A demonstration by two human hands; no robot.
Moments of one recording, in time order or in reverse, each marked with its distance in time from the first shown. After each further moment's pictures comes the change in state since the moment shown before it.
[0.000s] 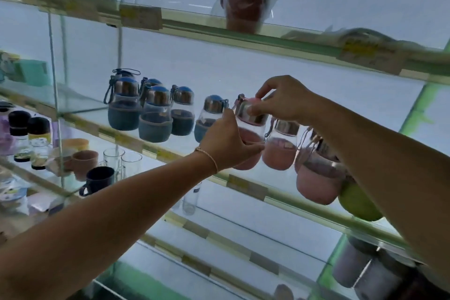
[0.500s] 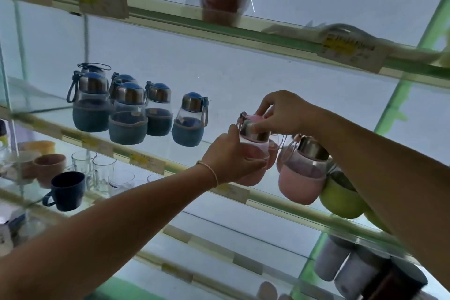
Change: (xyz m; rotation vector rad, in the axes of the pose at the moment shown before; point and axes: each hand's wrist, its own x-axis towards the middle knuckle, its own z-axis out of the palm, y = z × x) left_hand 0.004 0.003 0.059 -0.114 -0.144 0.052; right_hand -0.009 0.044 -0.012 -0.226 -0.127 0.060
